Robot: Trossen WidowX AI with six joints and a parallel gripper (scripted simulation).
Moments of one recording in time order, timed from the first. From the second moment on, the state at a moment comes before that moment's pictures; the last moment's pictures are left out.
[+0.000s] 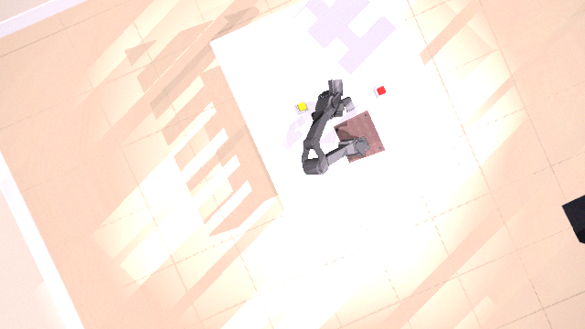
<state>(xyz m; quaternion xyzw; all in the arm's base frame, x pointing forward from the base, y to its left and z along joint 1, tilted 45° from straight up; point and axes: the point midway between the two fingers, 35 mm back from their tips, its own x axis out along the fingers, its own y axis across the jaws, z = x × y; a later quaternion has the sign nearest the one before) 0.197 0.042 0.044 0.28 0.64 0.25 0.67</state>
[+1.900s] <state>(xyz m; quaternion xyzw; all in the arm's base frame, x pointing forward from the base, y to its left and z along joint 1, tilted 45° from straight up) 0.215 -0.152 0.011 0.30 0.65 0.23 0.66</state>
